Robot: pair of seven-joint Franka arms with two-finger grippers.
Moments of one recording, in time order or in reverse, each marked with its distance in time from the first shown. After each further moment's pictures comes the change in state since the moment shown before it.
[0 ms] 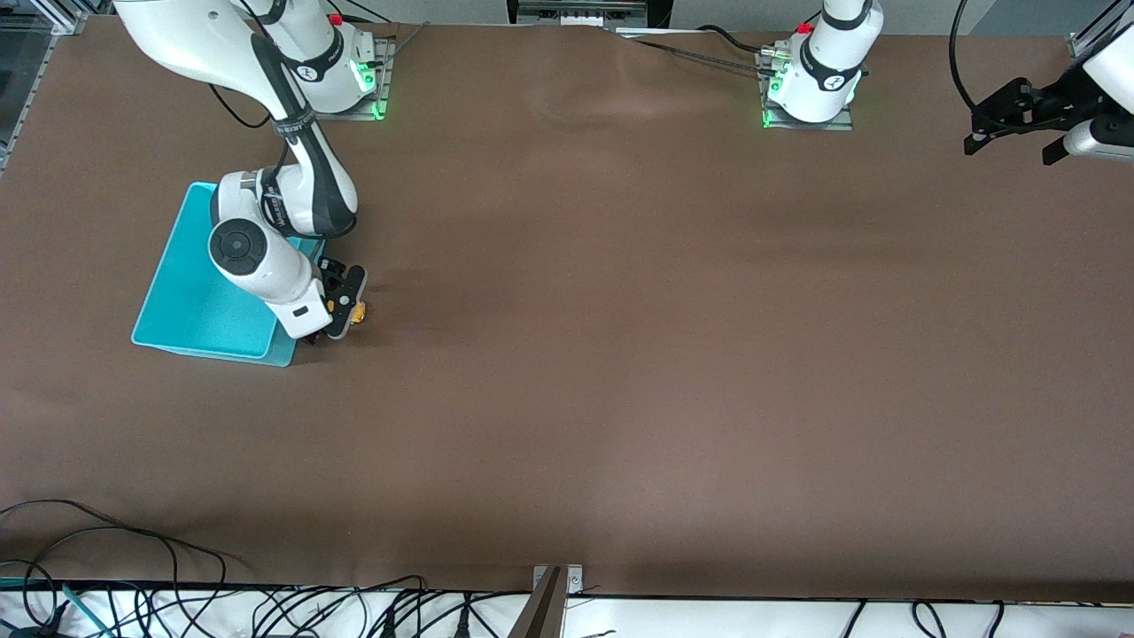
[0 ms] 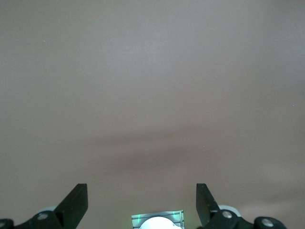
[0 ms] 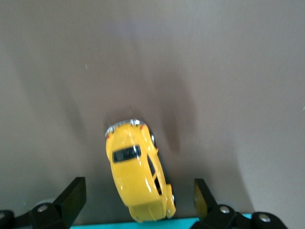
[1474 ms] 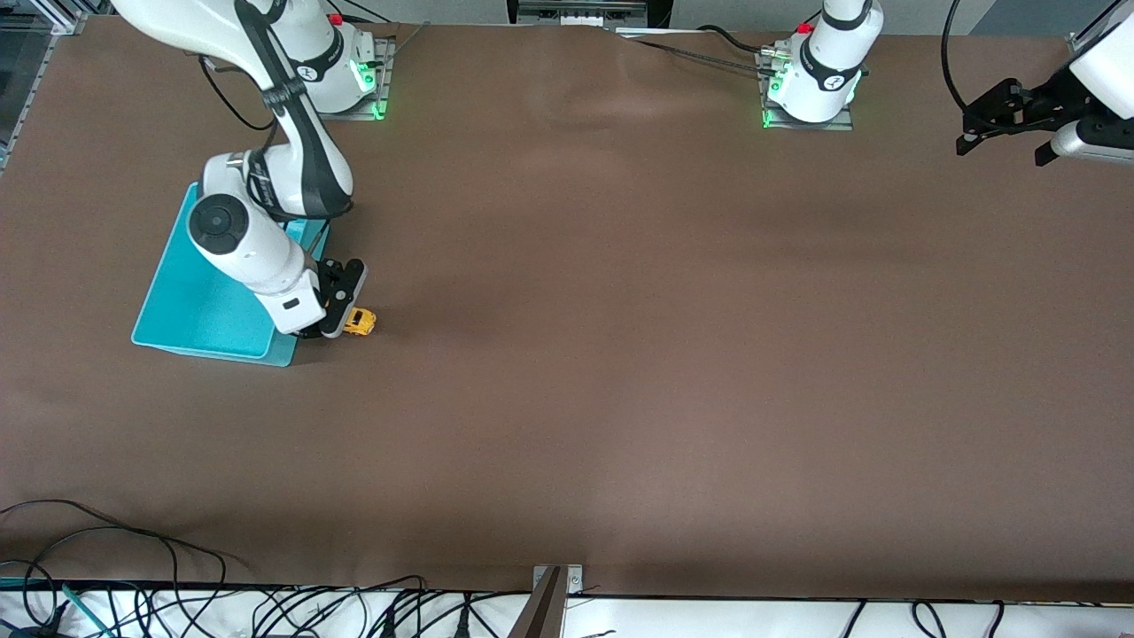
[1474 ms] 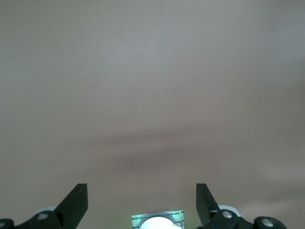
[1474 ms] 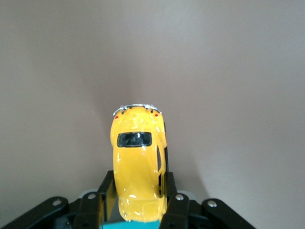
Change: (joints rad) left arm 0.010 0.004 -0.025 0.003 0.000 0.000 -0.004; right arm -0.011 -0.137 0.067 0.128 0.027 -0.175 0.098
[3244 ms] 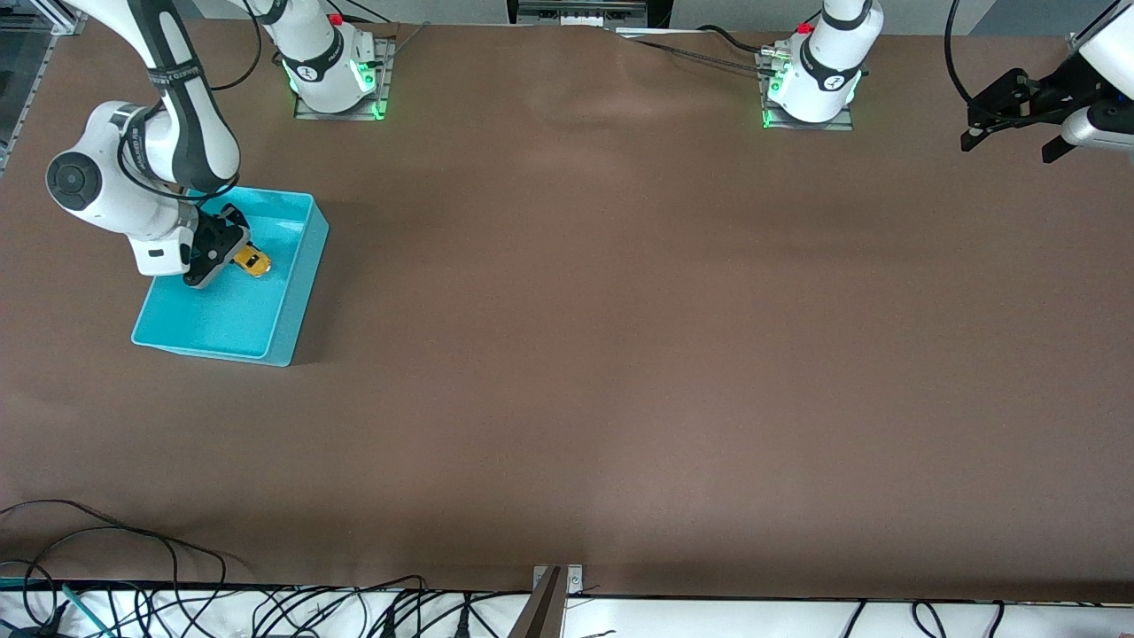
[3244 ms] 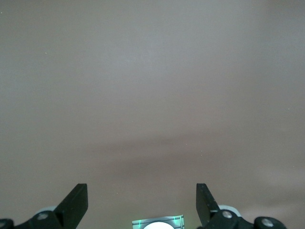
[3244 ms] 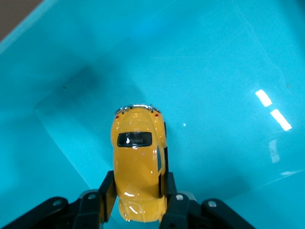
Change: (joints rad) left arm 0.000 0.004 -0.006 0.037 0.000 -0.001 0.000; right arm -0.015 -0.094 -0.392 -0.415 -0.026 0.144 -0.064
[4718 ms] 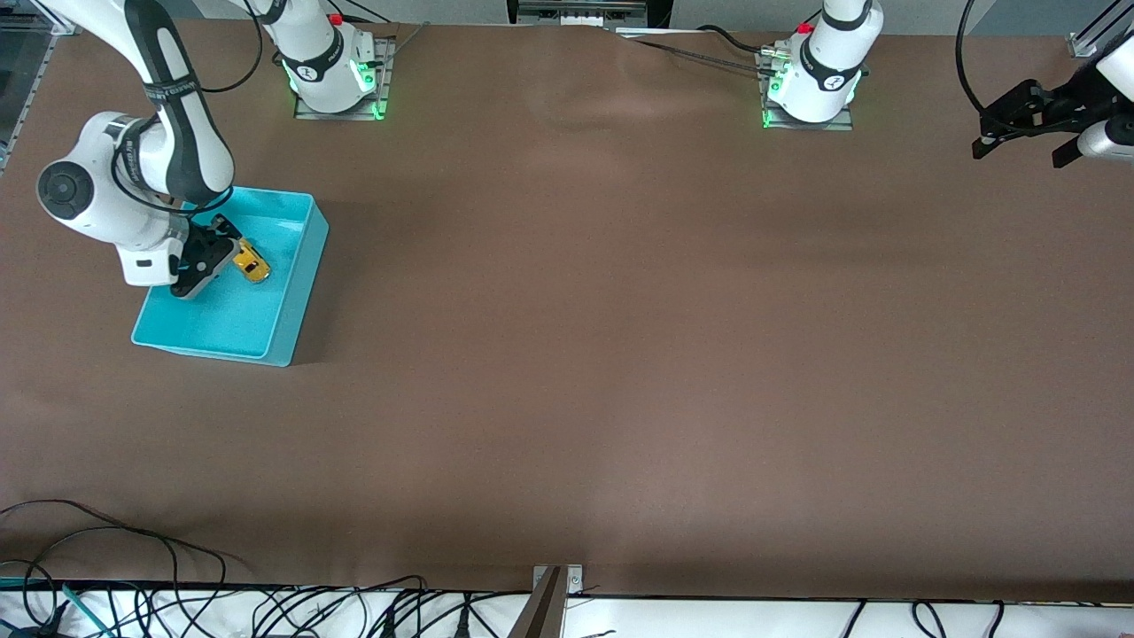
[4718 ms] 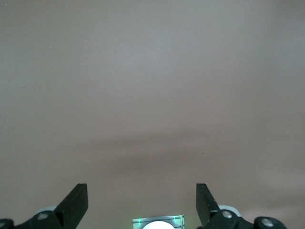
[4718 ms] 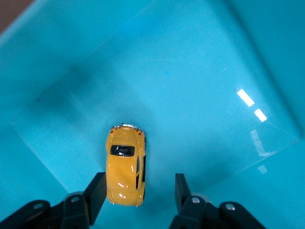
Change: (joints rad) left arm 0.027 0.013 -0.004 0.000 0.000 0.000 0.000; right arm -0.019 0.002 0.011 0.105 0.001 -0.047 0.073
